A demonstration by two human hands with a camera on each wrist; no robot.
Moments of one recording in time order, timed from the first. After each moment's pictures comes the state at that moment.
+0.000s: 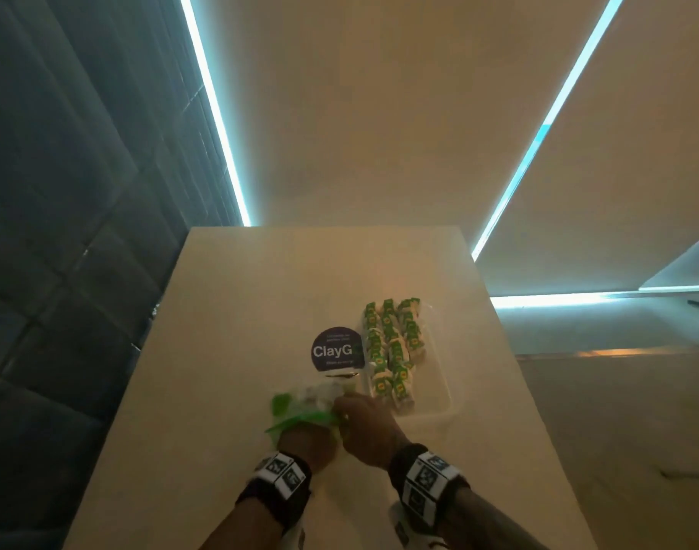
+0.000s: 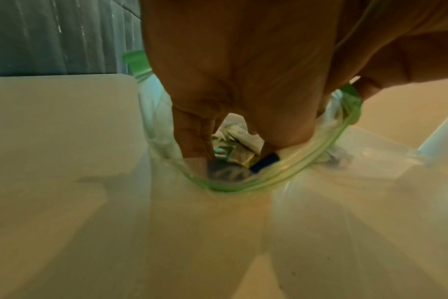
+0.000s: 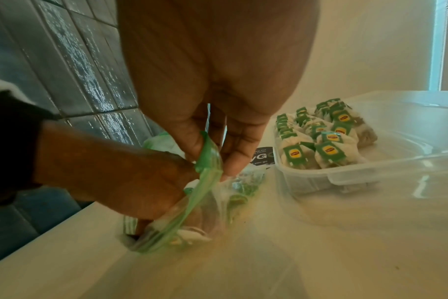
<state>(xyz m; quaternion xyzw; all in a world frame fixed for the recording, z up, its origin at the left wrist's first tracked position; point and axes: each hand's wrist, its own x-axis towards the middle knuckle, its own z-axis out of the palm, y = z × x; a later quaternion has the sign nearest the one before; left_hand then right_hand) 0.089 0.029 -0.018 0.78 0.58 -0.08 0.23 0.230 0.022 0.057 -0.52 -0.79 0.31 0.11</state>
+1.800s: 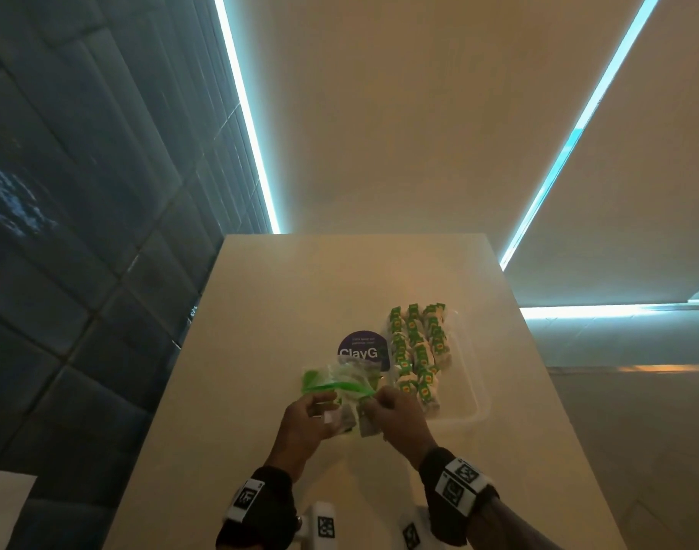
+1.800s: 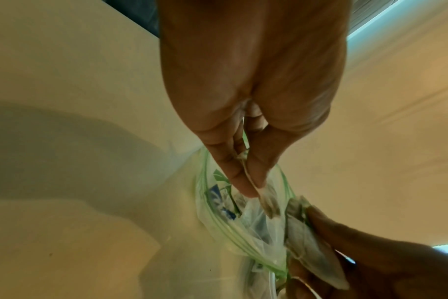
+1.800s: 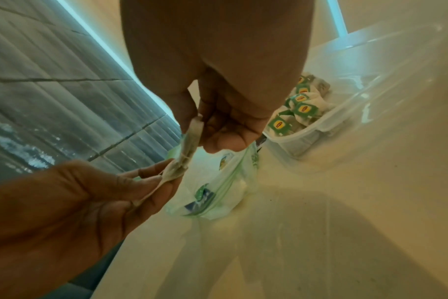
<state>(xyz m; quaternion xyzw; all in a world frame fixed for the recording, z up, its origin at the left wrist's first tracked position) 0.049 0.012 0.031 0.36 0.62 0.38 0.58 0.227 0.023 0.047 -0.63 -0.54 0.48 0.28</state>
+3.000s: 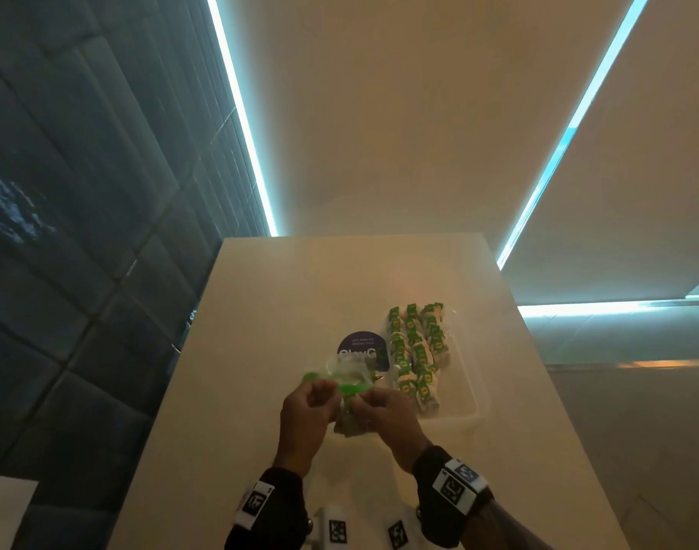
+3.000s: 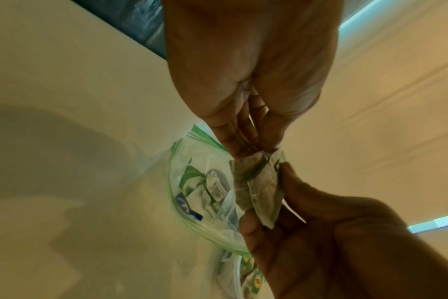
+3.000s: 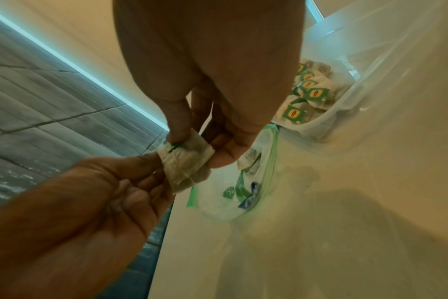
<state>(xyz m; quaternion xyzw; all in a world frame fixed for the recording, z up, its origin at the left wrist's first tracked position) 0.062 0.016 0.051 0.37 0.65 0.44 0.50 0.215 0.015 0.067 -0.54 -0.43 0.63 0.36</state>
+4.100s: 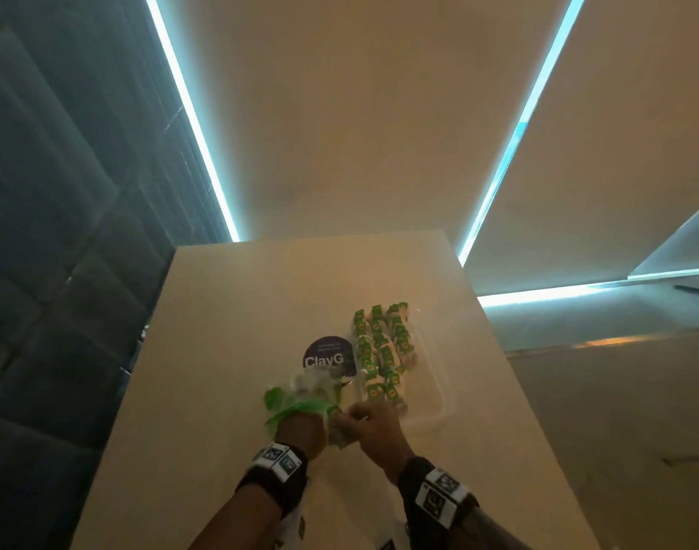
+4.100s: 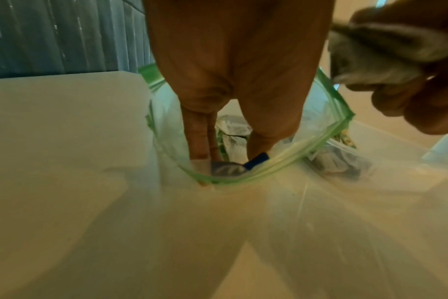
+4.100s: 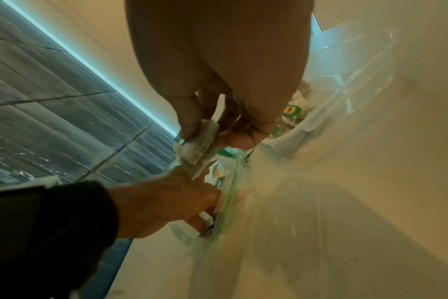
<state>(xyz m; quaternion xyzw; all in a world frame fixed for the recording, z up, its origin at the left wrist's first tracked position) 0.096 0.054 0.012 0.75 0.61 -0.12 0.22 0.237 0.016 0.043 -0.62 -0.50 0.51 0.33</state>
